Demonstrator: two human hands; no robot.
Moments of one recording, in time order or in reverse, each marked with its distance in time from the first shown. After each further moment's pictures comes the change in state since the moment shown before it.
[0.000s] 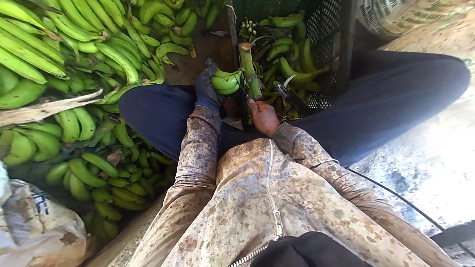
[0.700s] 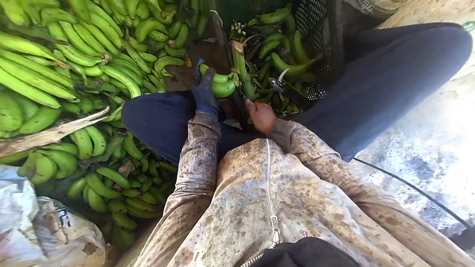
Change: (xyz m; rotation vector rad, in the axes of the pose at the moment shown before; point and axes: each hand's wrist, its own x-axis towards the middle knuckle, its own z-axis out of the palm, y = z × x) left_hand -0.009 -0.007 0.003 0.243 -0.060 0.239; right_hand -0.010 -0.001 -0.009 -0.011 -0.055 0.077
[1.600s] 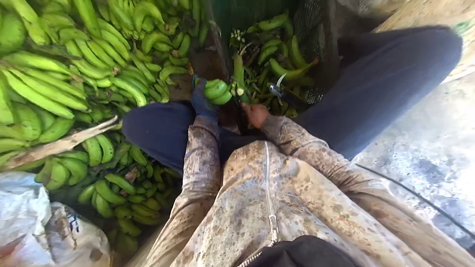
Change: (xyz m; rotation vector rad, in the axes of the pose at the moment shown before) left_hand 0.005 -0.004 0.004 -0.216 0.094 -0.066; right_hand 0.034 0.013 0.000 -0.017 -0.040 0.043
